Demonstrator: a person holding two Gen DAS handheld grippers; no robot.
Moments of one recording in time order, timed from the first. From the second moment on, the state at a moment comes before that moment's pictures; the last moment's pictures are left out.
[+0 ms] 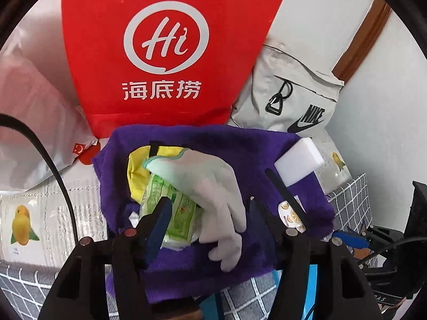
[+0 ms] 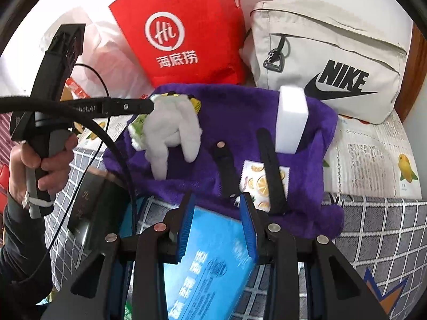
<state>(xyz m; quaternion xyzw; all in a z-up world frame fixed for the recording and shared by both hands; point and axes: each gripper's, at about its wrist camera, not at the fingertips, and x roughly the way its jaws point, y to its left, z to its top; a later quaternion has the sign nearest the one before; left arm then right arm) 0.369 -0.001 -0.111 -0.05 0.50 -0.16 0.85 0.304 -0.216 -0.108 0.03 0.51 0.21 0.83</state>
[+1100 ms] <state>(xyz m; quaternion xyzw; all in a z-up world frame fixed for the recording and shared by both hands) 0.185 0.045 -0.080 -0.06 0.49 -0.13 0.86 0.103 -0.148 -0.115 -0.06 0.50 0.31 0.81</state>
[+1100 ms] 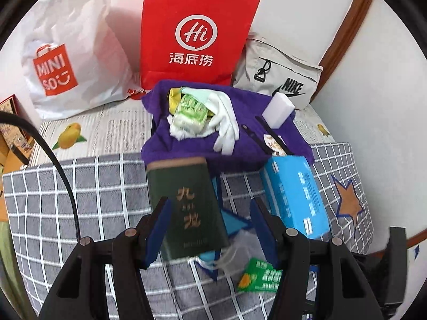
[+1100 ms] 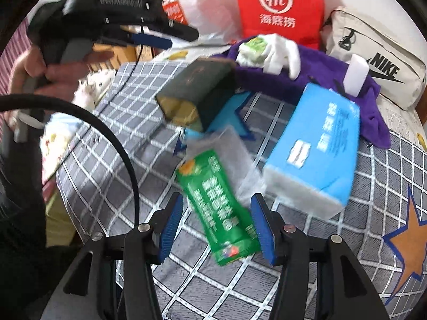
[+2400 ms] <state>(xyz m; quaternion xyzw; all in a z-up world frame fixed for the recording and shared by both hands) 0.093 -0.001 -0.154 -0.02 0.53 -0.19 0.83 0.071 -0.191 -0.135 -0.03 0.51 0.26 0.82</state>
